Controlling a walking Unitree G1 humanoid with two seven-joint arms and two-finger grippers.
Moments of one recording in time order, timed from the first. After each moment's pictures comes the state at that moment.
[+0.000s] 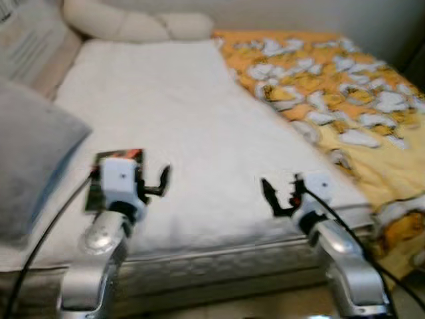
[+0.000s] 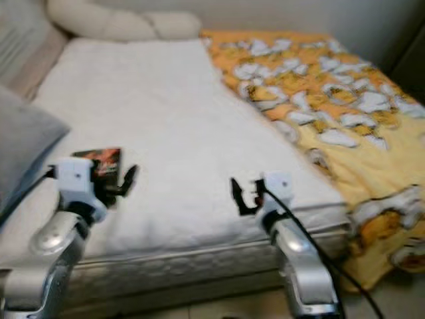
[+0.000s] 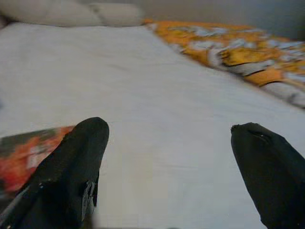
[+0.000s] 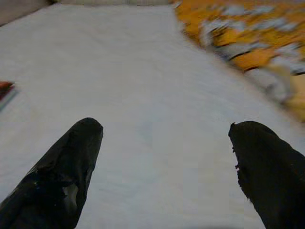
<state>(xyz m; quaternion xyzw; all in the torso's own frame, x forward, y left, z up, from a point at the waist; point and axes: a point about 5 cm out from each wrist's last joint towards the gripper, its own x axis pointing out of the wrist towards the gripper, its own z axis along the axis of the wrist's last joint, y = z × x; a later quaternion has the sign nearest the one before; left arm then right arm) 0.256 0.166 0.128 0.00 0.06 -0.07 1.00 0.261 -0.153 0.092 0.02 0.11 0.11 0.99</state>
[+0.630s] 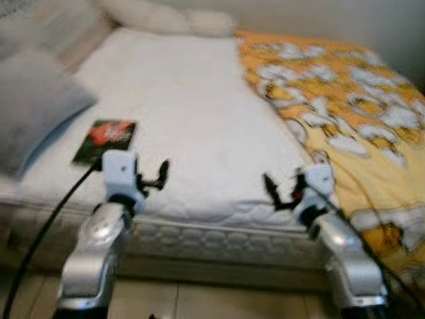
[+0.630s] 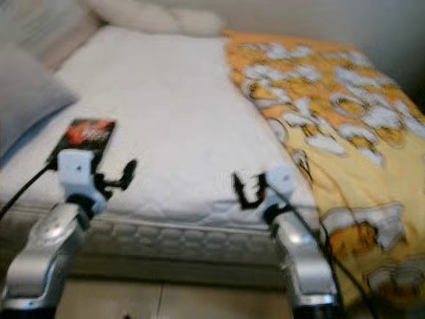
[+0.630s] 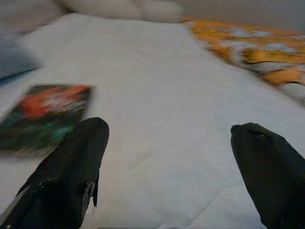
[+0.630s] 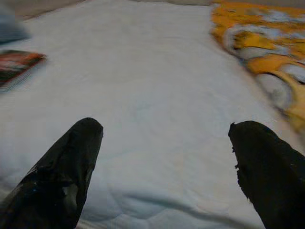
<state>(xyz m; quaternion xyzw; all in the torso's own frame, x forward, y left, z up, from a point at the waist) 0.264 0.178 0.123 0.00 0.07 -0.05 1.00 0.270 -0.149 0.095 0.02 0.10 0.13 0.99</state>
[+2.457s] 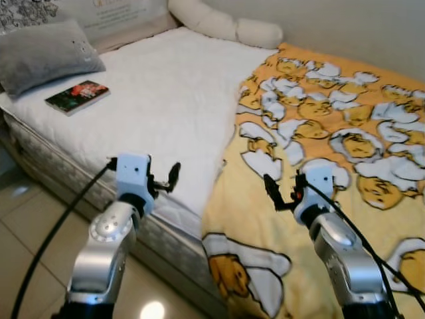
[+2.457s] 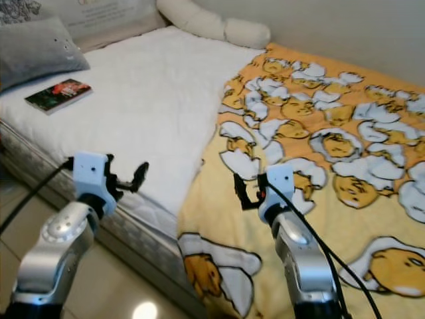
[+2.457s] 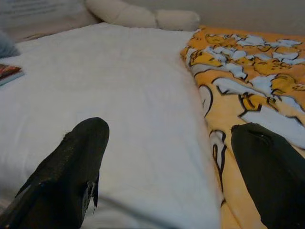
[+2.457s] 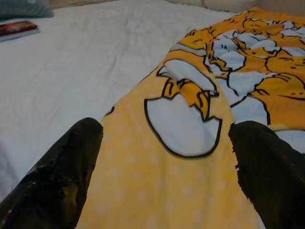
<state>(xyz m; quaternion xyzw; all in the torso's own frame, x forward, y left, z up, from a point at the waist) 0.269 0.166 0.120 0.03 0.07 -0.09 0.99 0.270 -0.149 0.087 0.02 0.12 0.12 0.99</state>
